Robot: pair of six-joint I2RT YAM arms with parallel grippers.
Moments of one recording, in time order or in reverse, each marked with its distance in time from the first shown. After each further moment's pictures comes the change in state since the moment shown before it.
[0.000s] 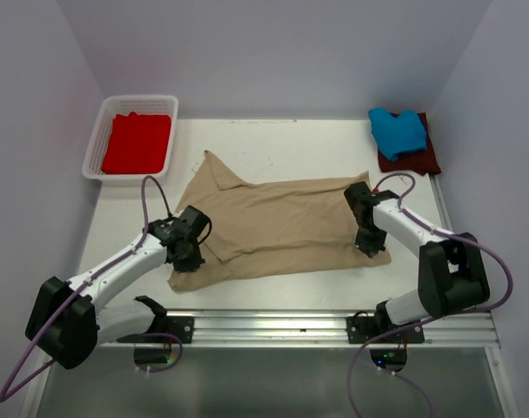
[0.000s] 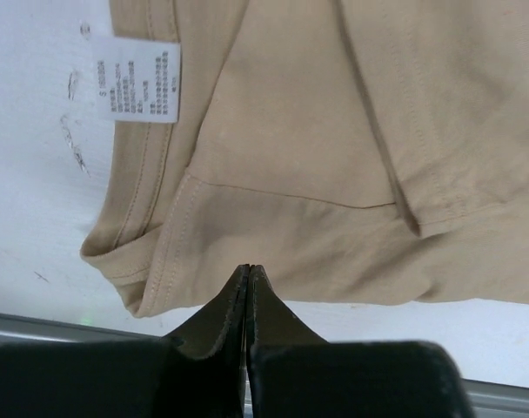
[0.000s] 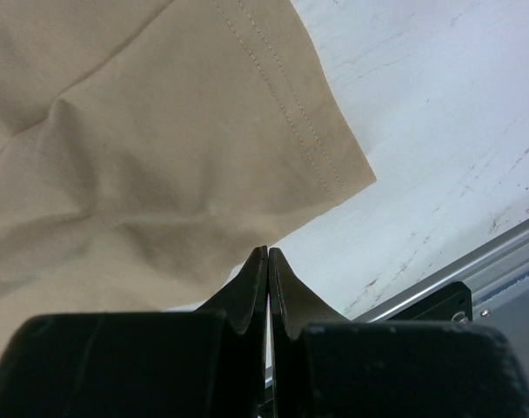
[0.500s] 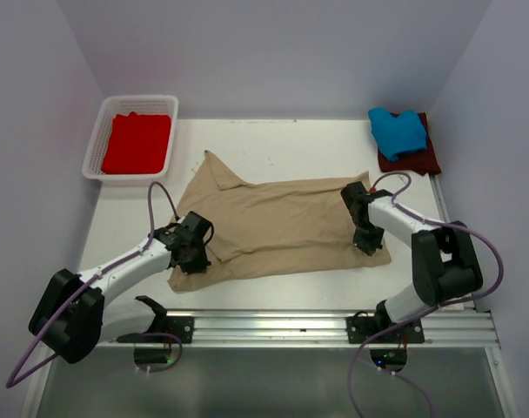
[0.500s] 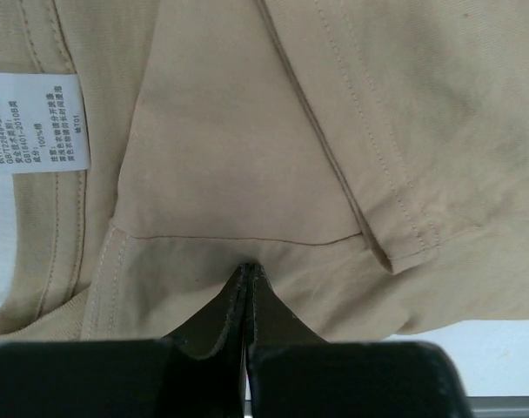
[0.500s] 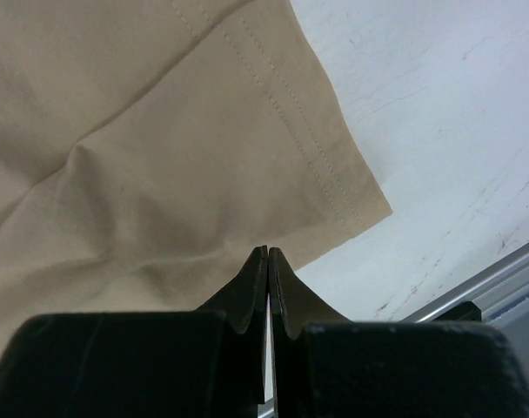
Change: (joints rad) left arm 0.000 0.024 -0.089 0.239 0.068 0.034; right arm 0.000 0.046 0.000 0.064 0.025 0.001
